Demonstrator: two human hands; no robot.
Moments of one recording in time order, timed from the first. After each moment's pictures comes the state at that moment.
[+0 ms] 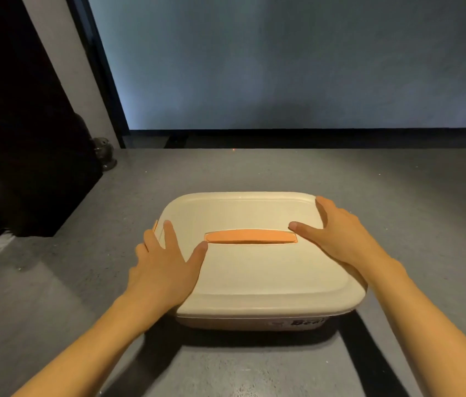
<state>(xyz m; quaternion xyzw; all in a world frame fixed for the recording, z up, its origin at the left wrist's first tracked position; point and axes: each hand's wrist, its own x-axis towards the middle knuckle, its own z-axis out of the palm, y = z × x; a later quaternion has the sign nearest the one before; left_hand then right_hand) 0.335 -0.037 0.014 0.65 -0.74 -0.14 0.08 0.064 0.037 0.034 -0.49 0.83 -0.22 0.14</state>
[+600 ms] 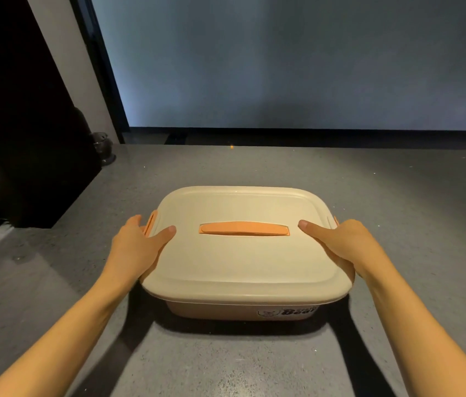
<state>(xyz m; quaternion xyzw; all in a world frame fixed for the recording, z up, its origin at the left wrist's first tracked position) 0.357 -0.052 0.025 0.64 -0.65 -0.30 0.28 0.062 0.054 0.035 -0.31 0.88 -0.28 0.23</state>
